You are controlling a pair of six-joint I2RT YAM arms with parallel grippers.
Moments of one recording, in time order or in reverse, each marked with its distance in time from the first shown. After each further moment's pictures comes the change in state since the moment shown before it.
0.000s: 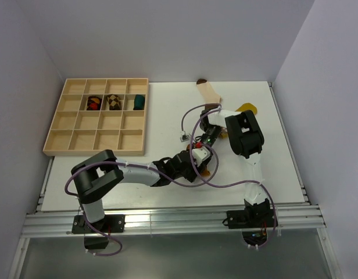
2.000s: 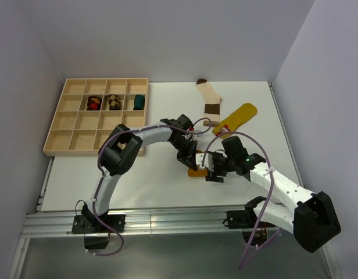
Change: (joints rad) left arm 0.345 0.426 0.704 -0.951 0.889 -0.373; right arm 0.083 -1.244 -1.001 0.958 0.236 0.080
